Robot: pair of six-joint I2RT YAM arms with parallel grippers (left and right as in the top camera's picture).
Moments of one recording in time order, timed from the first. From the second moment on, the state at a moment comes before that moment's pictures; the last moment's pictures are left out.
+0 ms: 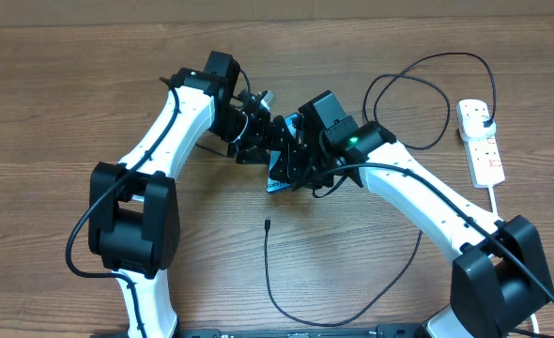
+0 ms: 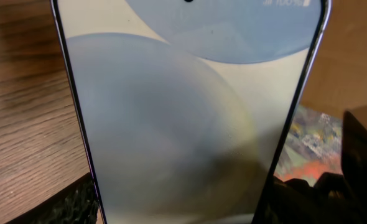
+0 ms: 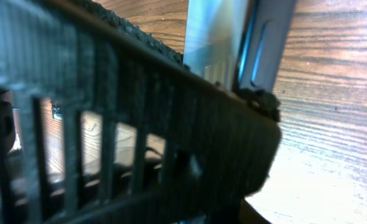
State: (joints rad) left arm -0.27 2.06 1.64 -1.09 0.83 -0.21; right arm 0.56 1.73 1.30 -0.71 -0.45 0.68
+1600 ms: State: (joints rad) left arm -0.17 2.06 1.65 -0.66 1.51 -0.17; right arm 0.34 1.68 1.29 -0.48 -0.96 0.51
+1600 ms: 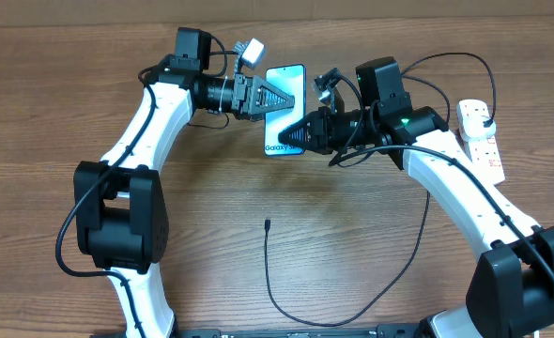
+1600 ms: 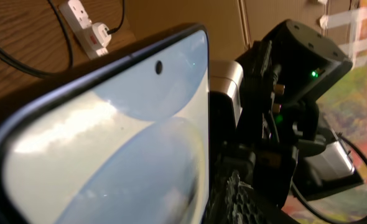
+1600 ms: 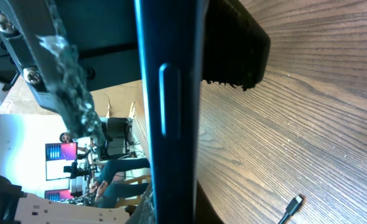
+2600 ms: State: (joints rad) left arm -0.19 1.87 1.76 -0.56 1.50 -0.32; right arm 0.25 1.66 1.29 -0.03 -1.32 0.63
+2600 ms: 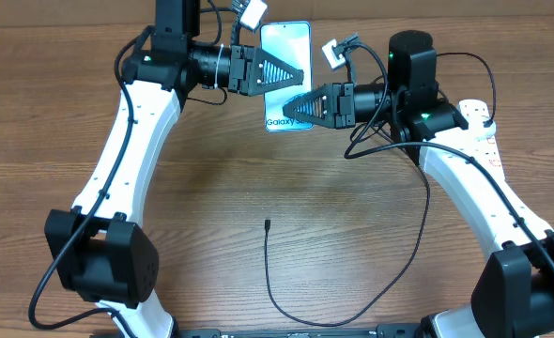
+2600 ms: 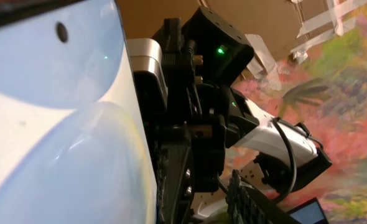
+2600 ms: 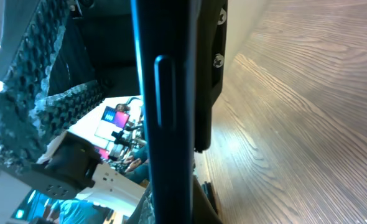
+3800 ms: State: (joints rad) left arm -0.21 1.86 1.76 -0.26 1.44 -0.61; right arm 0.23 1.63 1.32 0.02 -1.32 0.69
